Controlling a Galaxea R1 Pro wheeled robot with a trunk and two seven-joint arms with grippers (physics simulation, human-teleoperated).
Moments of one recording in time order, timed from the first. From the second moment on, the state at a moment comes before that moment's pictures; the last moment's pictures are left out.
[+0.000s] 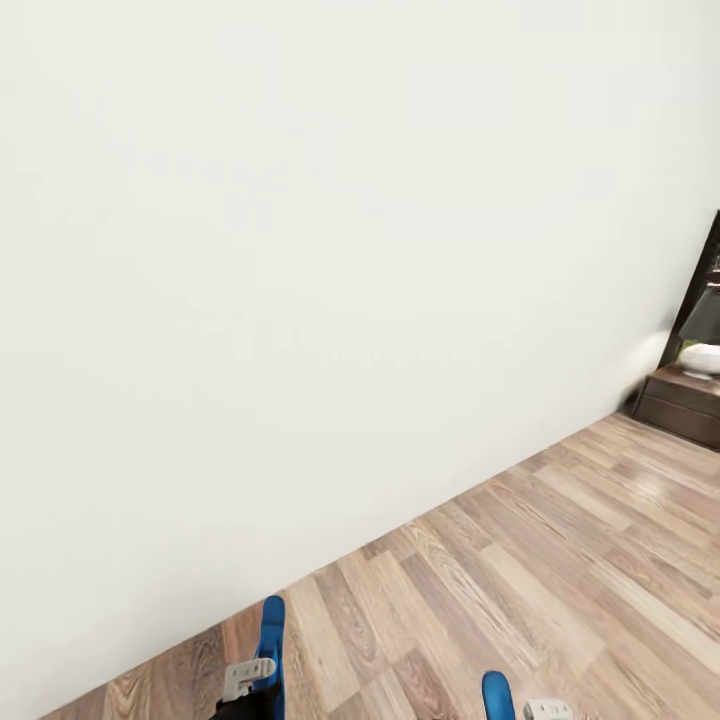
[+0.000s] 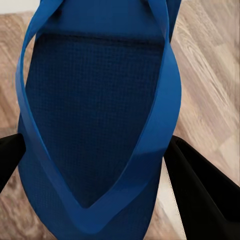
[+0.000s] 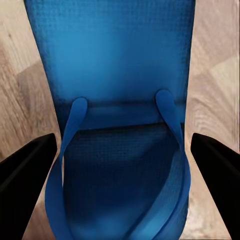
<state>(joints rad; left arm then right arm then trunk) -0.41 0.00 0.10 -0.14 0.18 -0.19 -0.42 -0.39 -0.14 -0.16 -0.13 0.08 -0.02 0.39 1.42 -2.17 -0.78</state>
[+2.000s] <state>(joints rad) -0.41 0.00 0.10 -0.14 0.18 -0.19 -0.42 -0.39 -0.14 -0.16 -0.13 0.08 -0.02 0.39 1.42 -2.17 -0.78</state>
